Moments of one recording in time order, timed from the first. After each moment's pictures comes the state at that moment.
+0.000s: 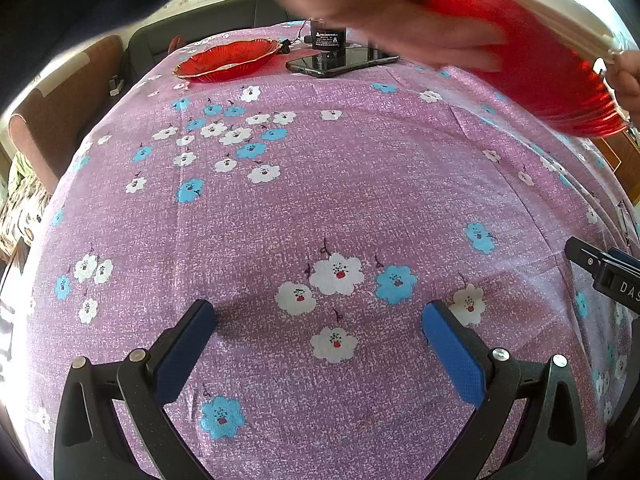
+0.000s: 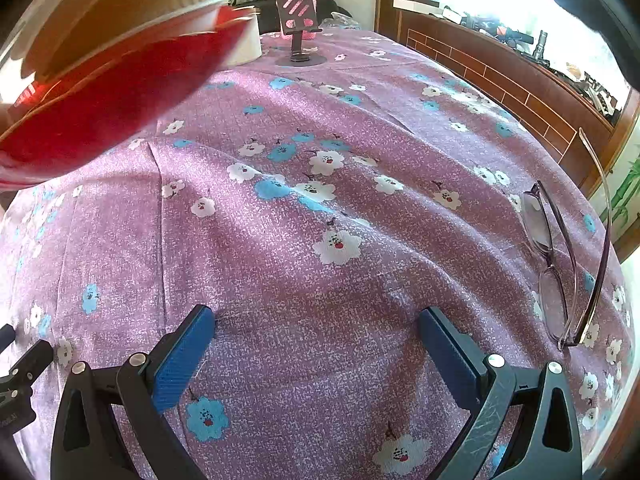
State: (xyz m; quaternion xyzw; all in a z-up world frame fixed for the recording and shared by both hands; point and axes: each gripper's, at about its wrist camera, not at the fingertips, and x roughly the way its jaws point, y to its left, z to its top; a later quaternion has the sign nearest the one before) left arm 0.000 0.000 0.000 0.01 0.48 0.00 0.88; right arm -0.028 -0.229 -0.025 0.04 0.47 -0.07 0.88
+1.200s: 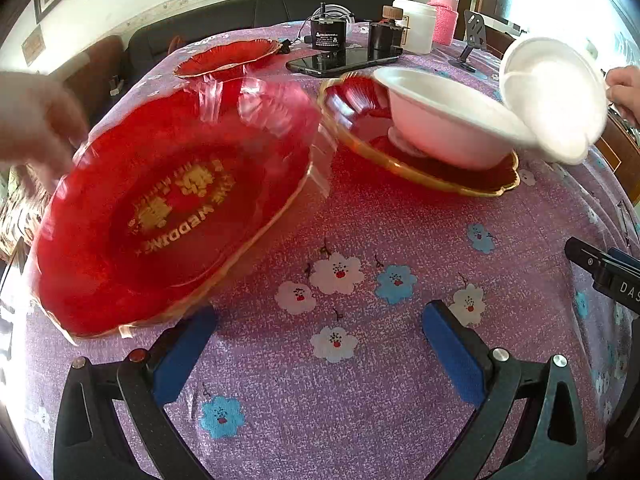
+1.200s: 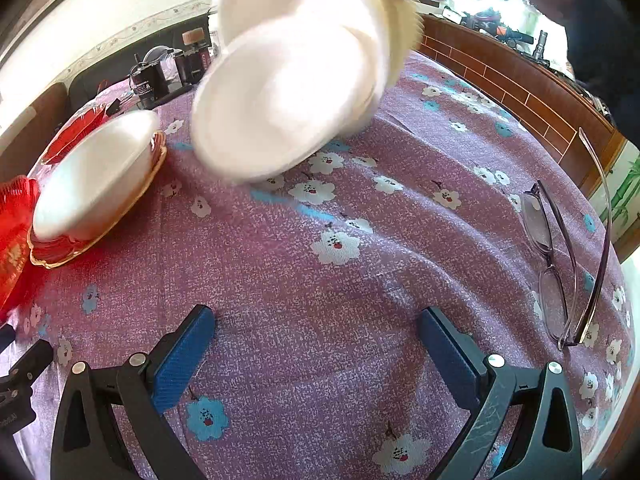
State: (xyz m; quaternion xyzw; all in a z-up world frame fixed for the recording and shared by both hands) left arm -0.001 0.001 0.000 0.01 0.48 0.00 0.88; right arm -0.029 -0.228 -0.025 0.04 0.47 -0.07 0.88
